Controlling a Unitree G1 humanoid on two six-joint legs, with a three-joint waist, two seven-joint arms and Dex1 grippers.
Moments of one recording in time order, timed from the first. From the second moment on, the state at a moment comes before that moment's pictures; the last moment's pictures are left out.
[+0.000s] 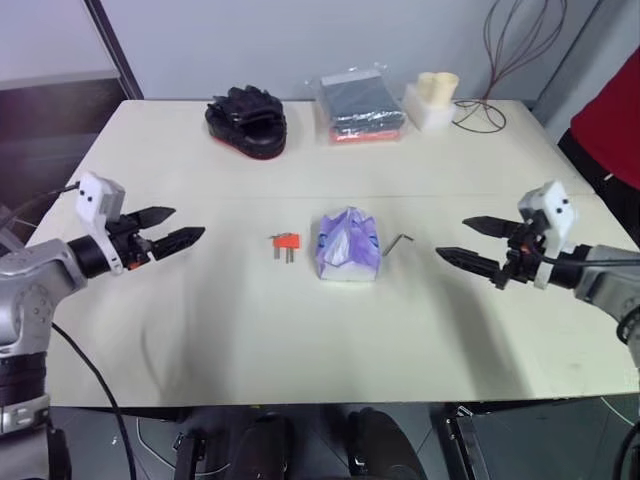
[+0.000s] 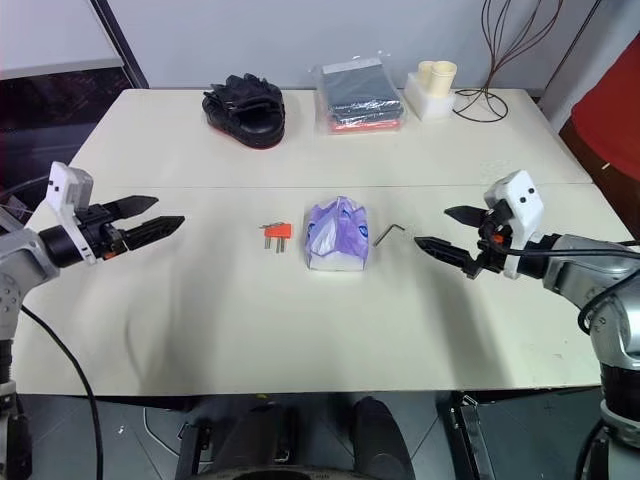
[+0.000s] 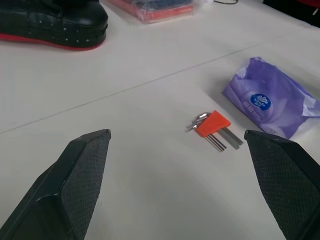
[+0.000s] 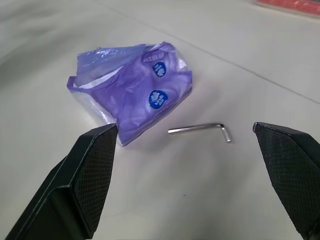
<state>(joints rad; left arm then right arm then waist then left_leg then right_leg) -0.35 0.82 0.34 -0.01 -0.60 0.69 -0.90 -0.28 -0.88 -0.27 -0.26 0.62 0.78 0.84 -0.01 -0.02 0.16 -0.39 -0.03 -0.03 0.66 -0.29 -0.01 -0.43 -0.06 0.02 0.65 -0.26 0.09</state>
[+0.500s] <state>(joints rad) -0.35 0.82 0.33 0.00 -0.60 0.67 -0.92 -0.32 -0.88 -0.24 -0.23 0.59 0.76 0.84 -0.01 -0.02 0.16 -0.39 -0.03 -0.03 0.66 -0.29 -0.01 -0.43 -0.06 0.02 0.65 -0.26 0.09</state>
